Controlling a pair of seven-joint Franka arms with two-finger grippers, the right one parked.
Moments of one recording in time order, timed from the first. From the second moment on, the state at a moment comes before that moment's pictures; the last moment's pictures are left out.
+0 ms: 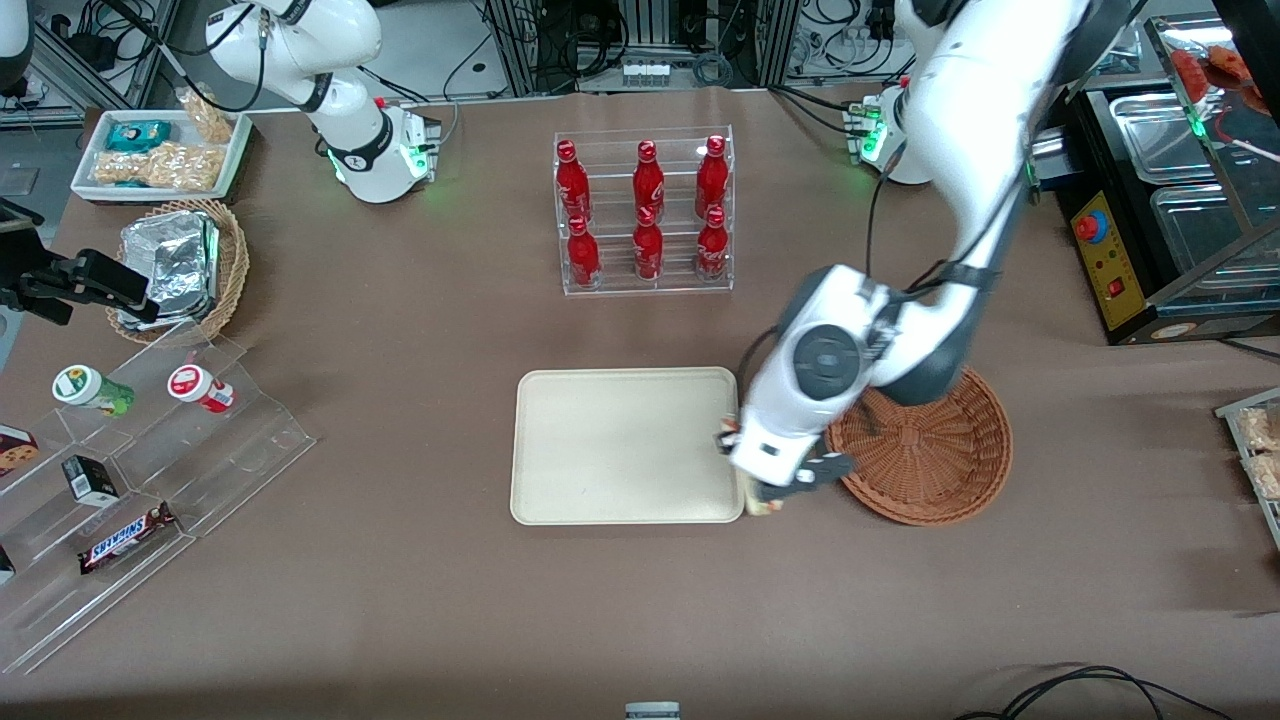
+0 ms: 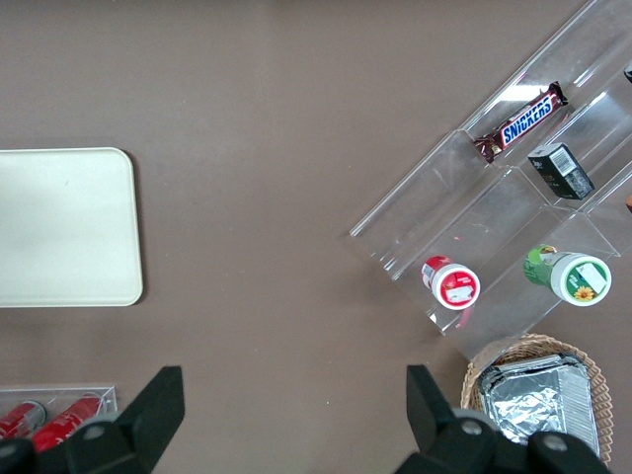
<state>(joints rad) -0.39 0.69 -0.22 -1.36 0.06 2.05 -0.88</state>
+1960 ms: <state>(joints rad) -0.51 0.58 -0.15 -1.03 0.10 1.57 -0.88</state>
